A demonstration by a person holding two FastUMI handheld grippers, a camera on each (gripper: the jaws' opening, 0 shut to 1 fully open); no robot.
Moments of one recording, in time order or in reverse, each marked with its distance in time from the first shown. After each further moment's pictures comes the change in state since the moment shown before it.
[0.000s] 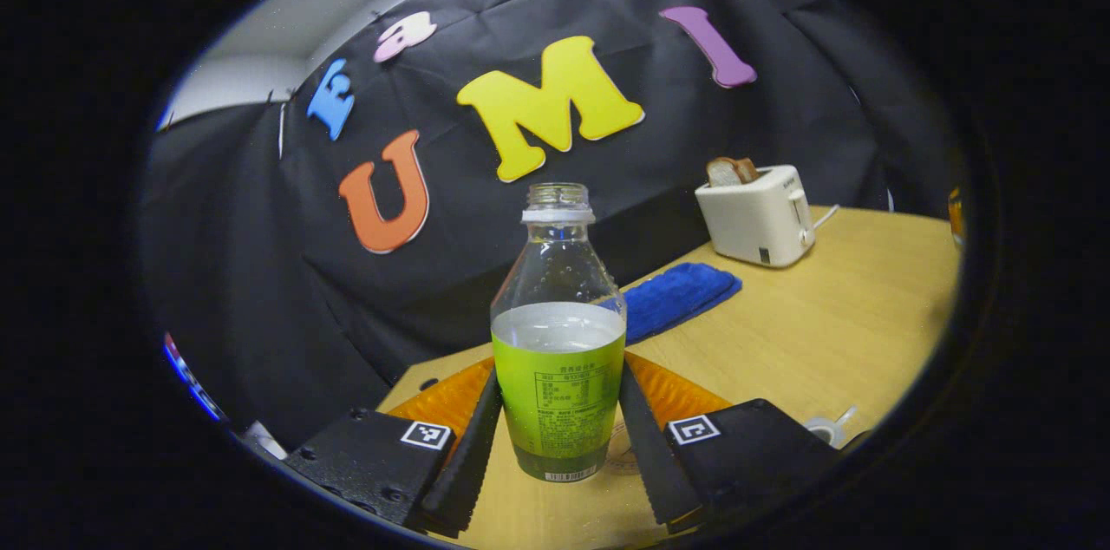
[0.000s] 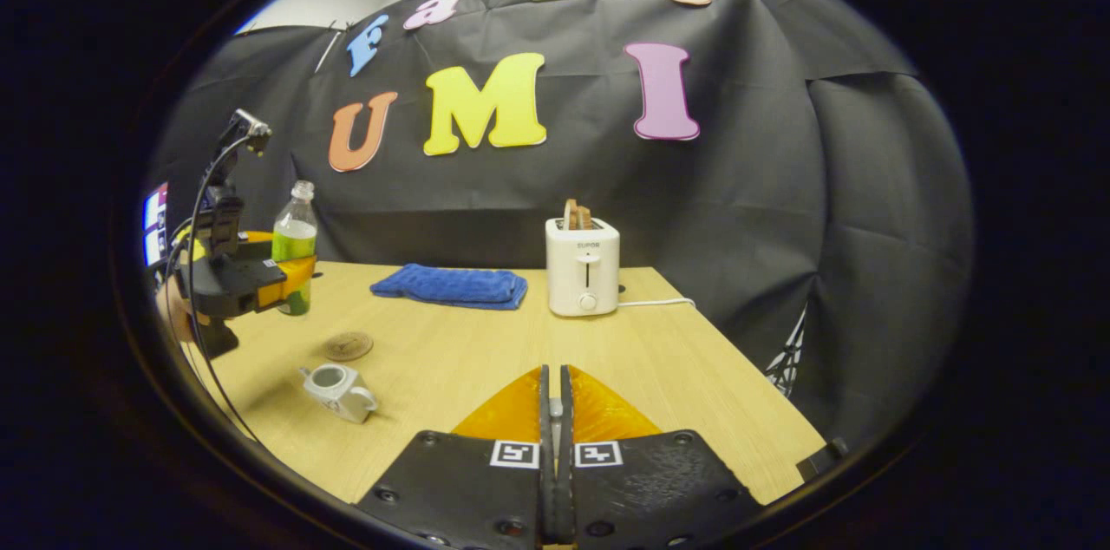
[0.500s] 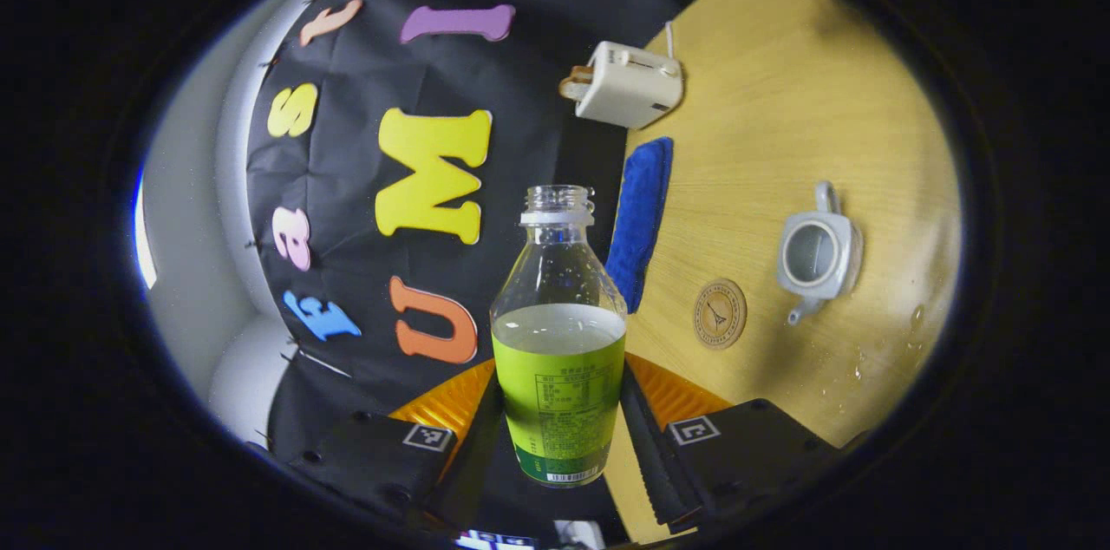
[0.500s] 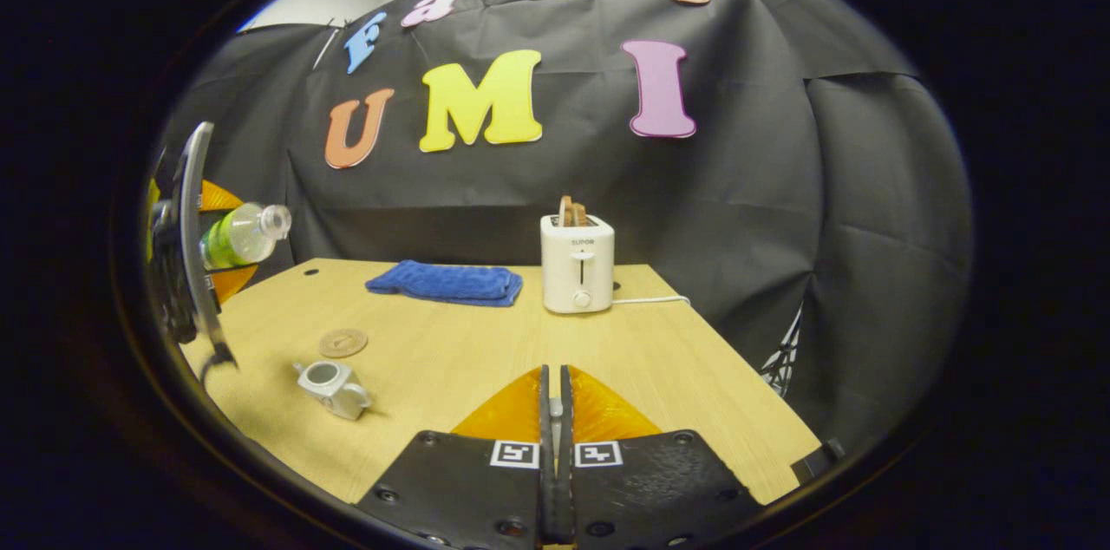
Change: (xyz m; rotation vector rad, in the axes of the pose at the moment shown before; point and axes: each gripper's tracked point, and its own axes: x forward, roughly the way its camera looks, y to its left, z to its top) left arm -0.087 0.009 0.031 0.958 0.121 0.063; right arm 0.000 -0.005 0.000 -0.003 0.008 -0.007
